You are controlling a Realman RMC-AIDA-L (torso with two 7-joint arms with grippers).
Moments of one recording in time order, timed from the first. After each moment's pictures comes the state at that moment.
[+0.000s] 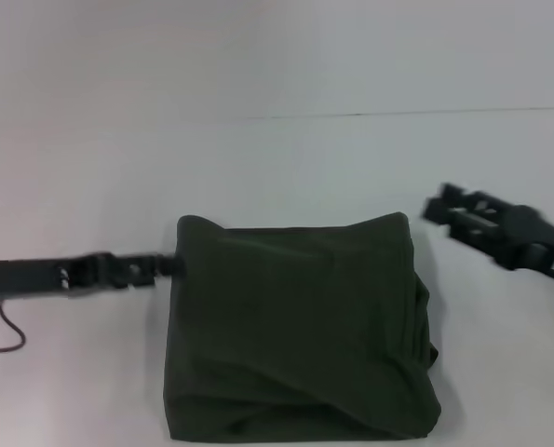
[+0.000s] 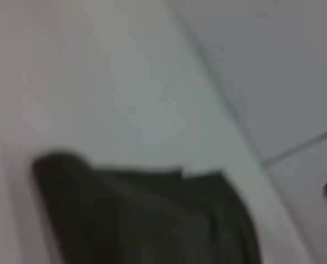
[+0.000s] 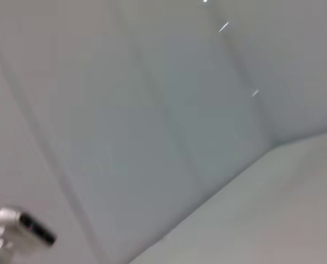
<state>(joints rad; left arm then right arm) -0.58 -2.05 0.51 0.71 2.25 1.66 -2.19 0.43 2.08 -0.49 -0.45 -1.76 -1.60 1.35</state>
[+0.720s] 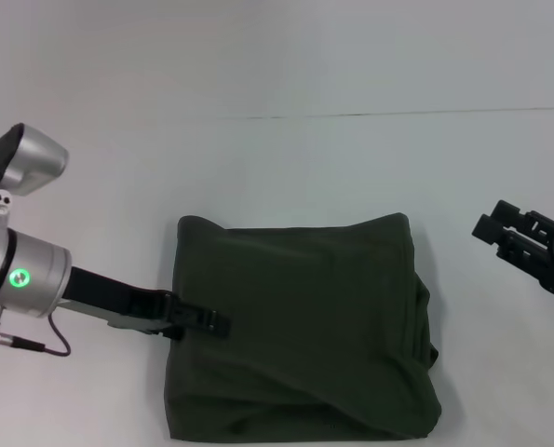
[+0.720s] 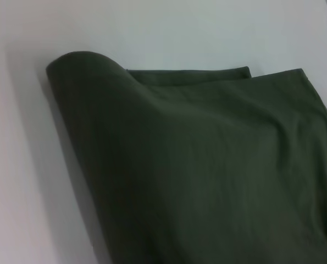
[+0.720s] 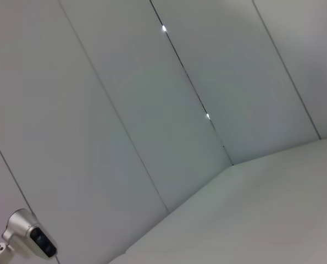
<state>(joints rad) -0.72 -2.08 0.76 0.73 2.46 1.55 -2.43 0.34 2.07 -0.44 -0.45 -1.76 -1.63 1.30</state>
